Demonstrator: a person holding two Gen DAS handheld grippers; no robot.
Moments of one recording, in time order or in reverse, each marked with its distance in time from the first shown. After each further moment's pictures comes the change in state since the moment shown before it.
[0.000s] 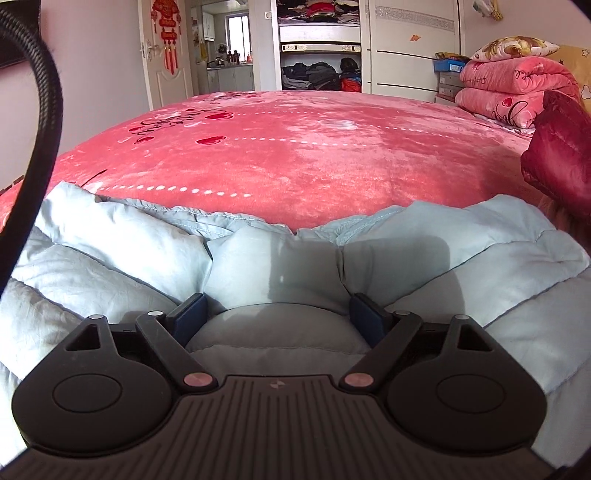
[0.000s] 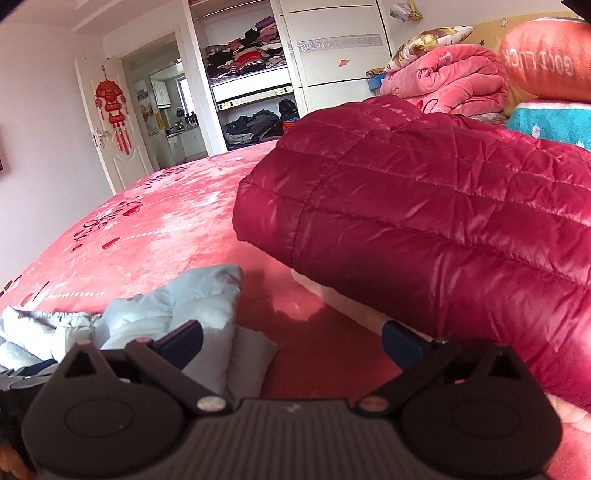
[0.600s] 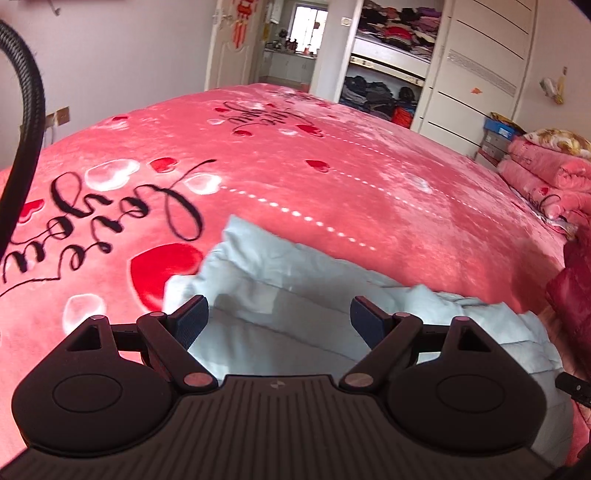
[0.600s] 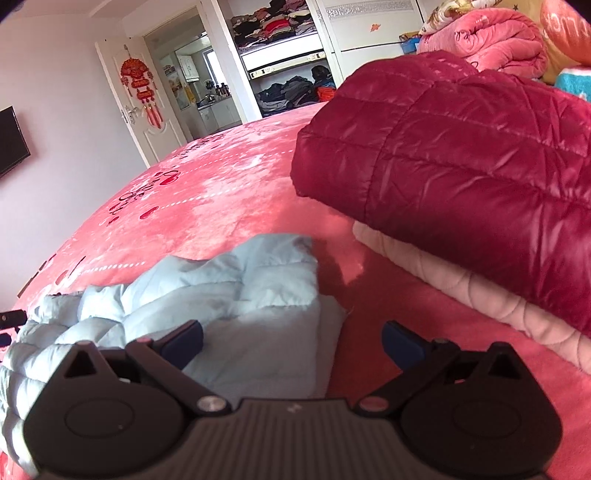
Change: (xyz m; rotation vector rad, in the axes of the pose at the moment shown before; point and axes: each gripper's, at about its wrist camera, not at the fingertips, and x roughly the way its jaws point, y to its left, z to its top) left arm -0.062 0.178 0.034 -0.309 0.040 -0.001; right arm 0.022 0.020 -0.008 0.029 0.126 0.145
